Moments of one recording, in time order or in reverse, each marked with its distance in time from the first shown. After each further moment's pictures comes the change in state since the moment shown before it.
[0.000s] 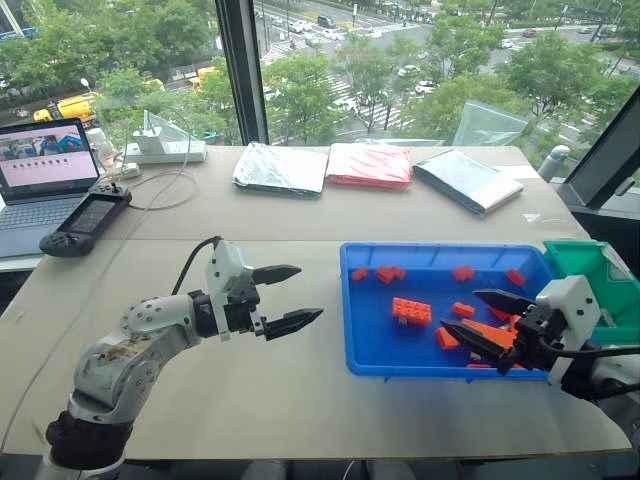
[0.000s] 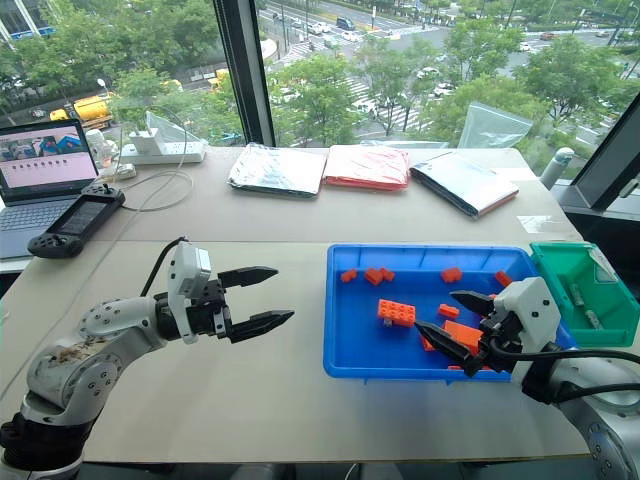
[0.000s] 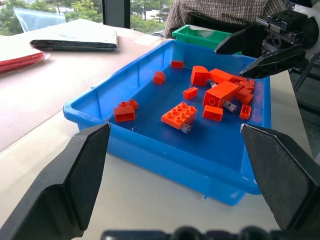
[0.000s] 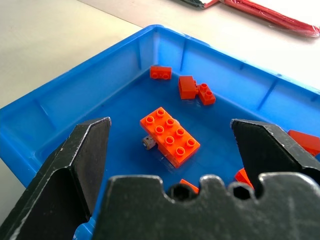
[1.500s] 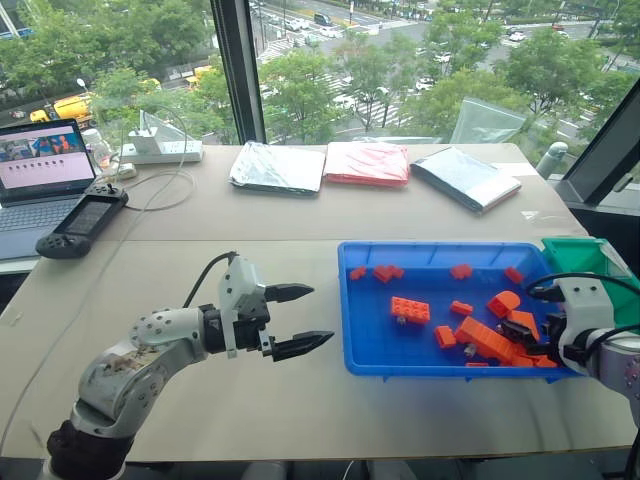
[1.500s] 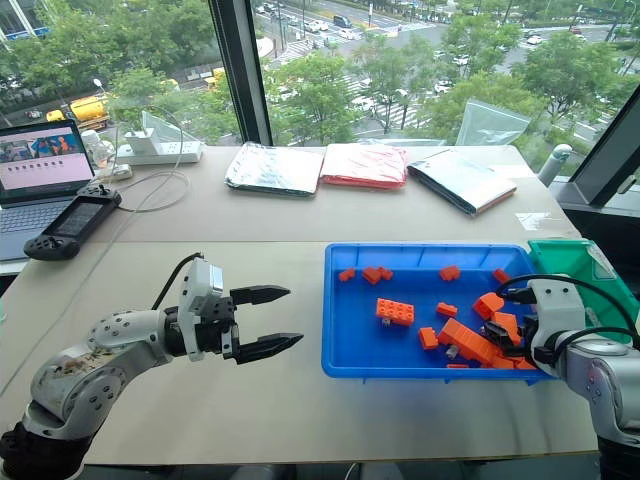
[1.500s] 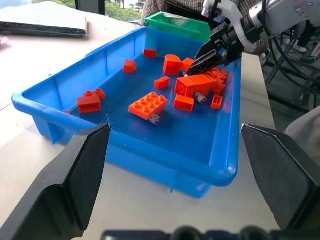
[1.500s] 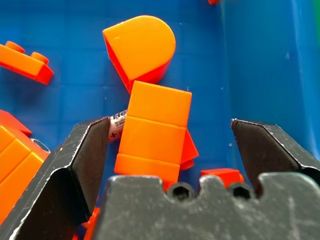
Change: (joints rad) left arm 0.043 0.006 -0.045 -0.069 -0.029 0.039 -0.002; right arm -0.308 -0.033 0.047 0.269 -0.170 0.676 -0.468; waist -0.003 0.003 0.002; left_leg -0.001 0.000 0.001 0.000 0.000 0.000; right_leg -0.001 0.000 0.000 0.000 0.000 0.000
